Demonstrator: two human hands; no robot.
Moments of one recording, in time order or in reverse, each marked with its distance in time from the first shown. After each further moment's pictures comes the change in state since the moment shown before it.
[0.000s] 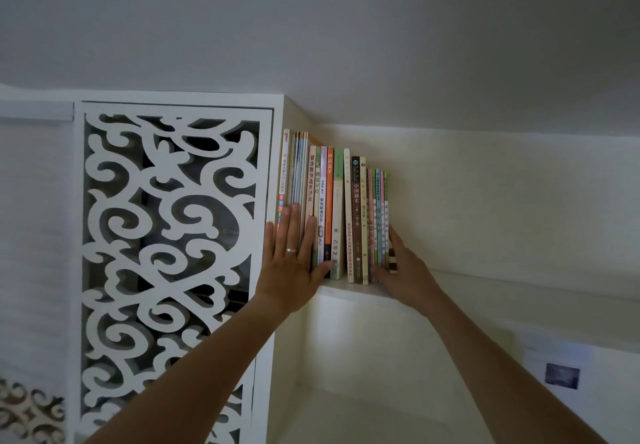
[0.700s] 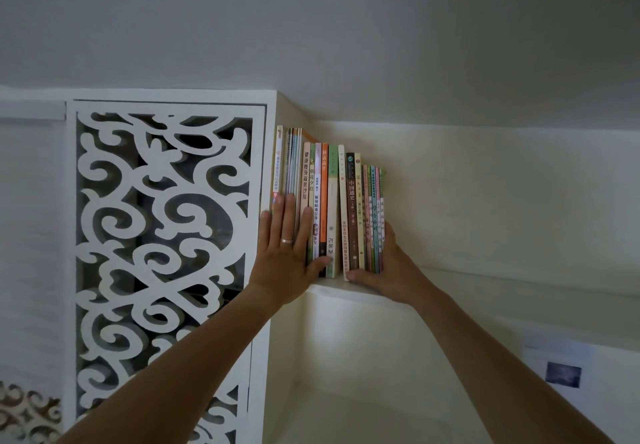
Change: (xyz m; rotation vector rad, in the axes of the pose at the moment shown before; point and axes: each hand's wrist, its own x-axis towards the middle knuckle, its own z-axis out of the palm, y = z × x) left_hand 0.015 -0.004 -0.007 0.046 -0.025 0.045; right_hand 0.015 0.003 0.006 0.058 -0.081 -0.082
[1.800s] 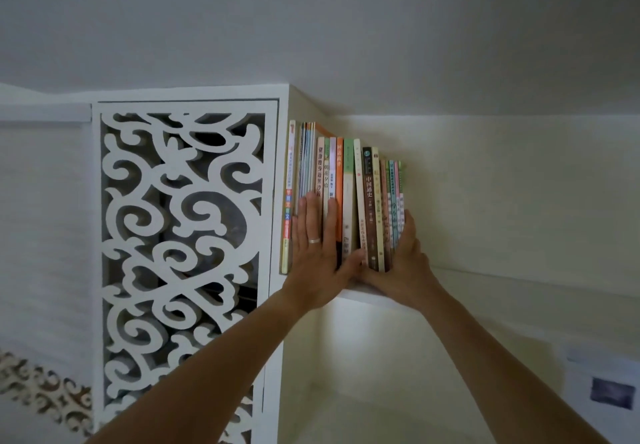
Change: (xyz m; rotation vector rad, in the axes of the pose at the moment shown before) left_hand 0.010 0.036 0.001 -0.315 0.004 -0.120; right_hand 0.014 0.010 0.025 -0.044 0.210 0.059
